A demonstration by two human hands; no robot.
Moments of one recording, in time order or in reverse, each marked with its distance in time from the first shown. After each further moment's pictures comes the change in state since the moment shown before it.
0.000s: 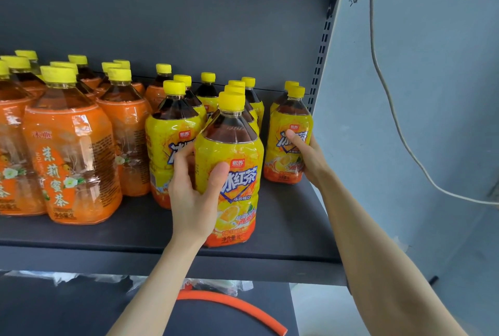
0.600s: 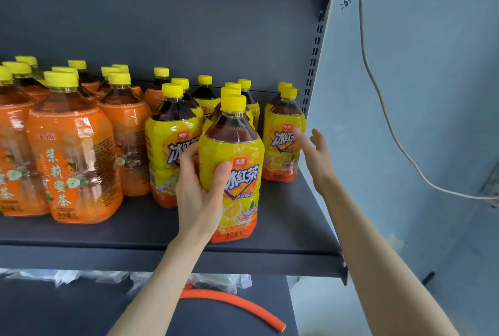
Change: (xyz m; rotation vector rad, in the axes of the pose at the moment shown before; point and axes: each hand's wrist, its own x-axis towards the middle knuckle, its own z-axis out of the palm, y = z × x) left_hand -0.003 -0.010 0.003 0.129 -0.012 0.048; right_hand -0.053 -0.032 0.008 -0.131 0.202 0.001
